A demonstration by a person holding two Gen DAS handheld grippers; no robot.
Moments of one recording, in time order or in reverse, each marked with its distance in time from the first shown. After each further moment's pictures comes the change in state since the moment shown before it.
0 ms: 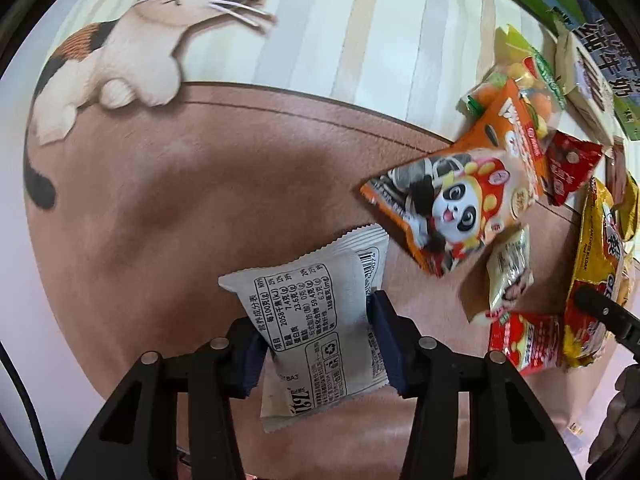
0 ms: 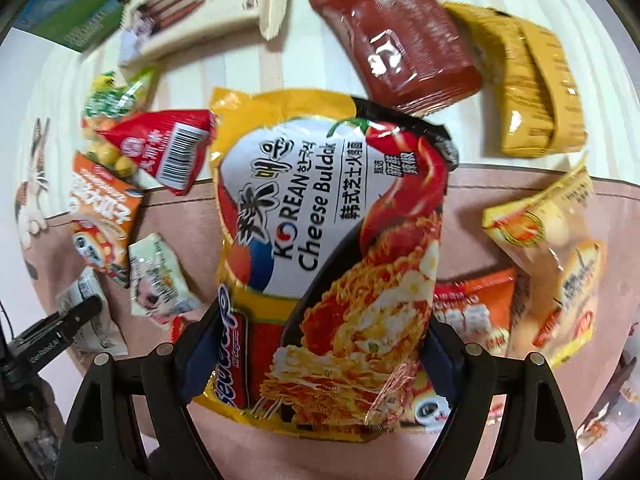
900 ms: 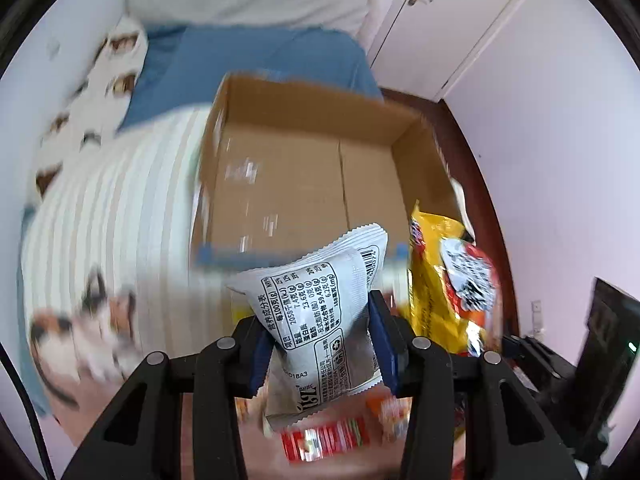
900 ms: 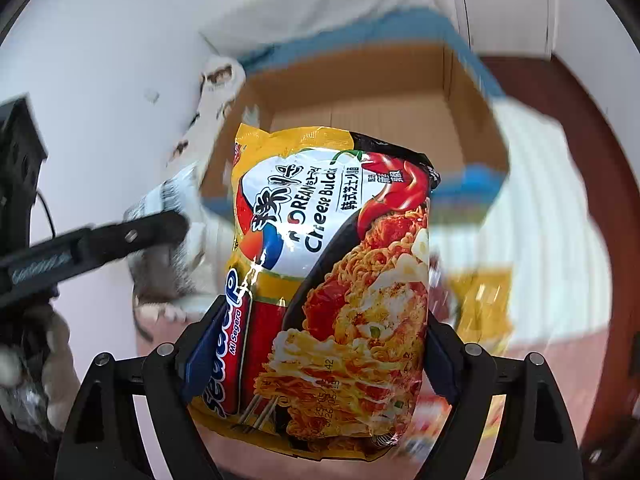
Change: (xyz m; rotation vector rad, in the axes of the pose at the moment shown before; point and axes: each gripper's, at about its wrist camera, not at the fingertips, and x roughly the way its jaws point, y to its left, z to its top) left arm -0.239 -0.150 0.132 0.288 -0.396 -0.298; right arm -0.257 -0.021 0.025 -0.133 -0.441 0.210
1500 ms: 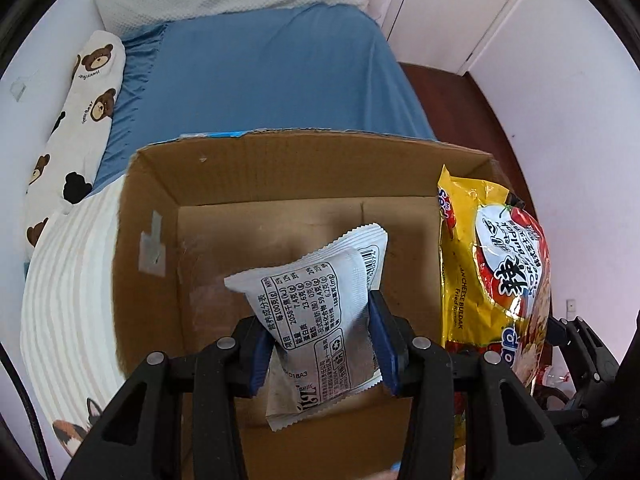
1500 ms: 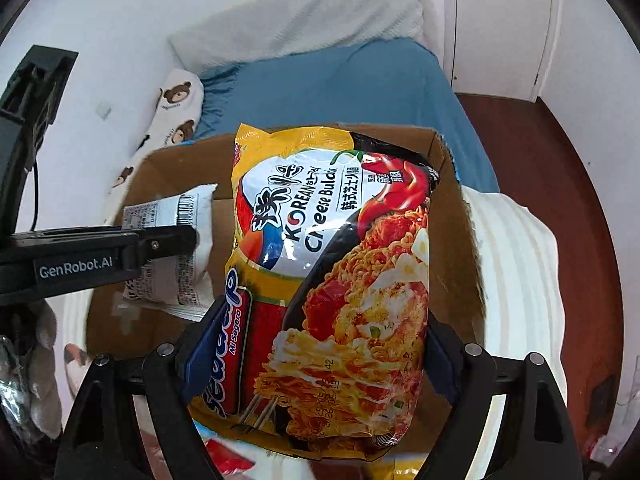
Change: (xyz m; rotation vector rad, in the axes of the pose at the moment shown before) left arm 0.147 0.004 0.145 0.044 0.127 0.105; right arm 0.080 -0.078 0.151 -0.064 -0.029 -0.163
